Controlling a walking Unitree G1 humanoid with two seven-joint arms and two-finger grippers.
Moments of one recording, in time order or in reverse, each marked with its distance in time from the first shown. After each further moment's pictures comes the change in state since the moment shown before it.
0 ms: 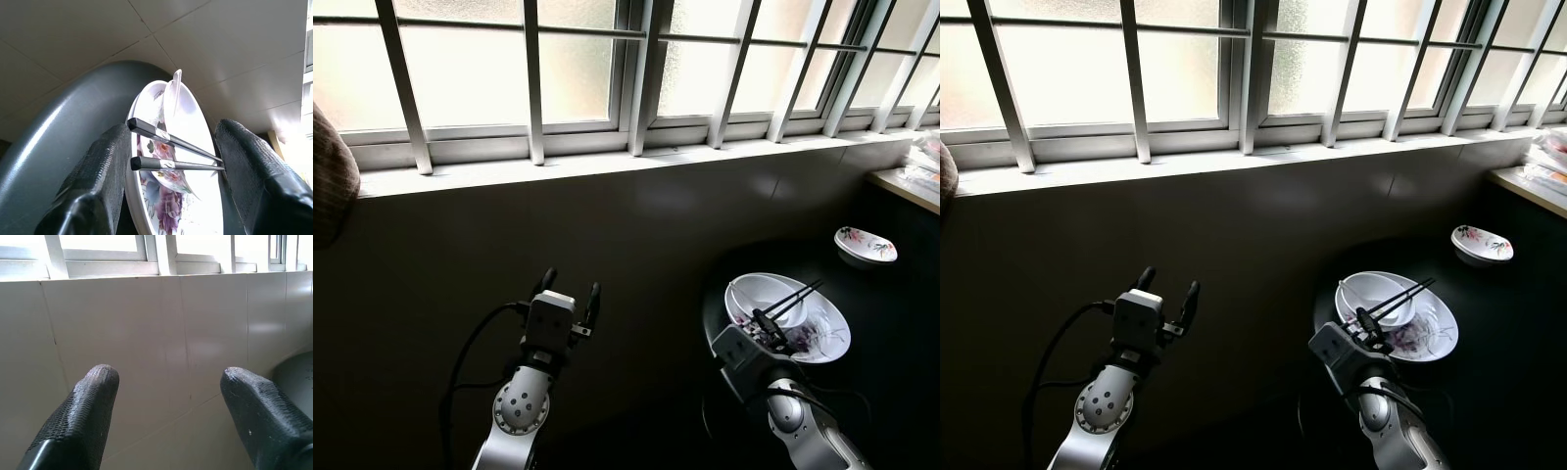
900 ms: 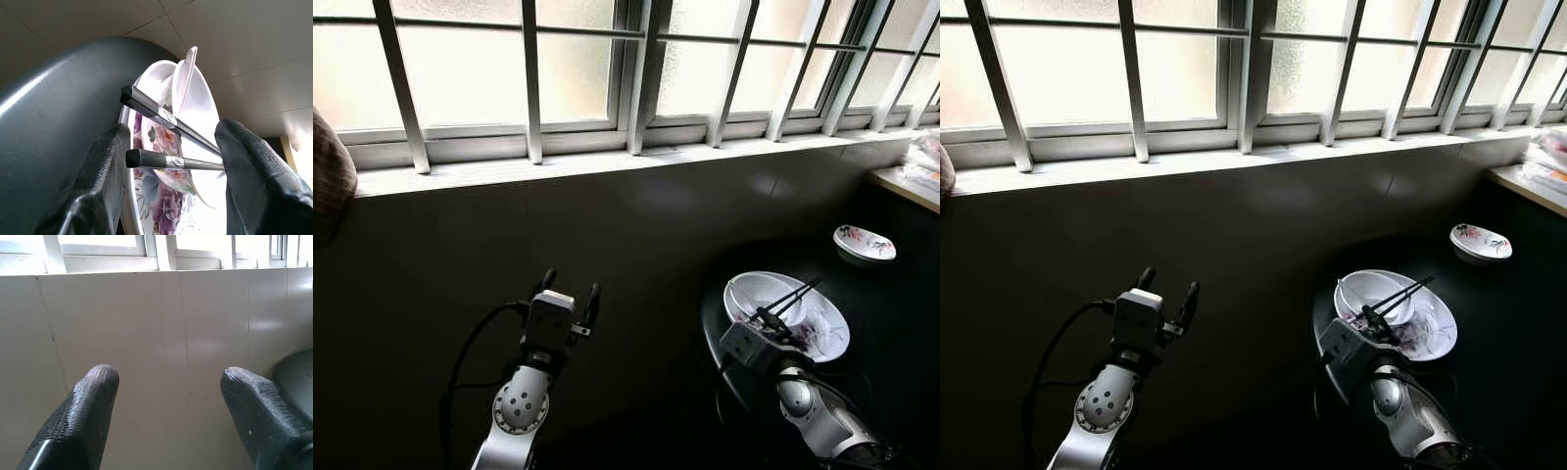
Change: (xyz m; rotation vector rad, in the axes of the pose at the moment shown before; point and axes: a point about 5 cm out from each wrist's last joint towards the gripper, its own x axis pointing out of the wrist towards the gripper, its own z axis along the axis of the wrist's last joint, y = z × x) left arm 0.001 0.001 -0.002 0.003 0.006 0.000; right arm 0.023 -0.007 -0.018 -0.057 0.010 0.078
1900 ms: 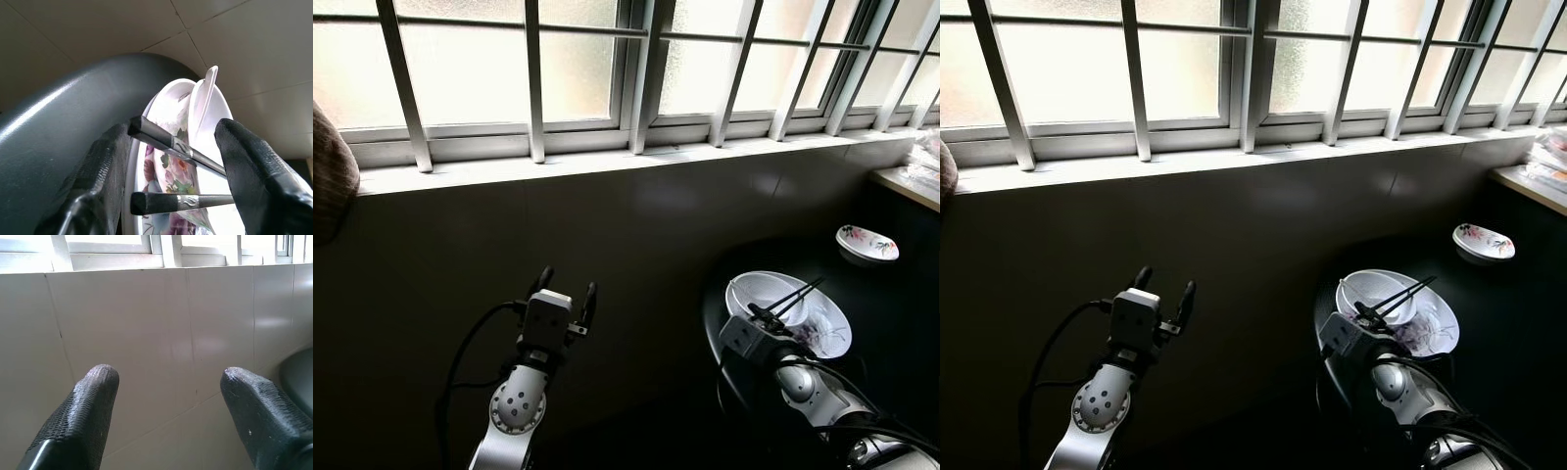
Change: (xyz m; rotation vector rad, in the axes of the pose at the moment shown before) left arm -0.001 0.004 -0.001 0.018 0.004 0.004; right arm 0.016 -0.007 -0.002 0.008 -0.052 0.086
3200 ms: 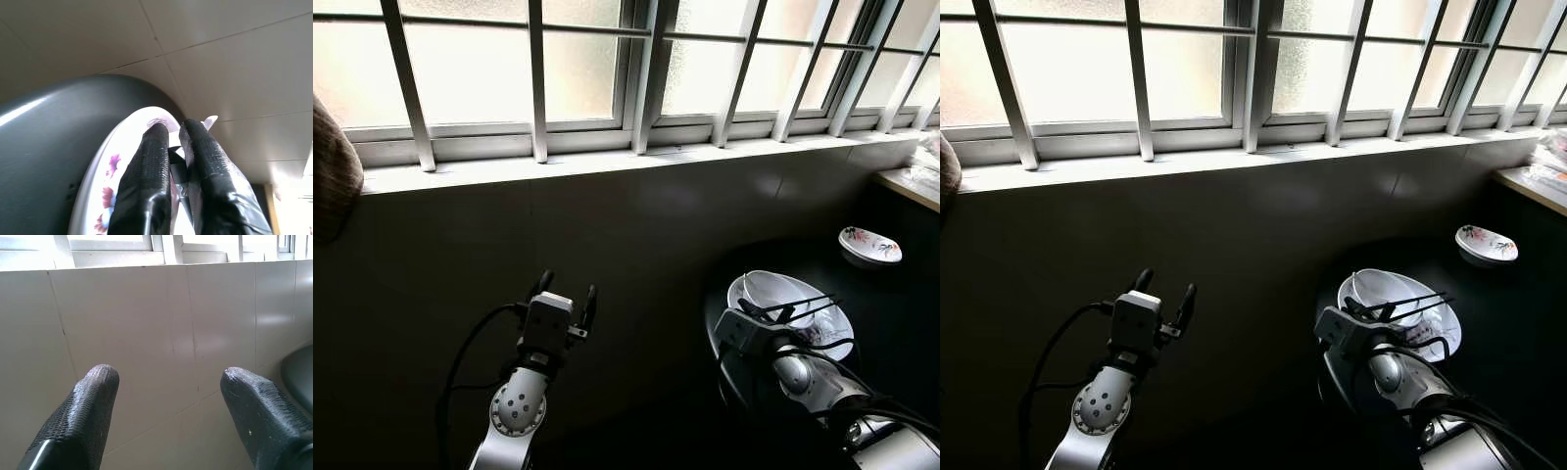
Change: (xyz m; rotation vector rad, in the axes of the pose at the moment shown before) left arm -0.002 -0.001 -0.002 0.008 0.008 -0.002; right arm 0.006 -0.014 0.010 -0.148 -0.059 -0.056
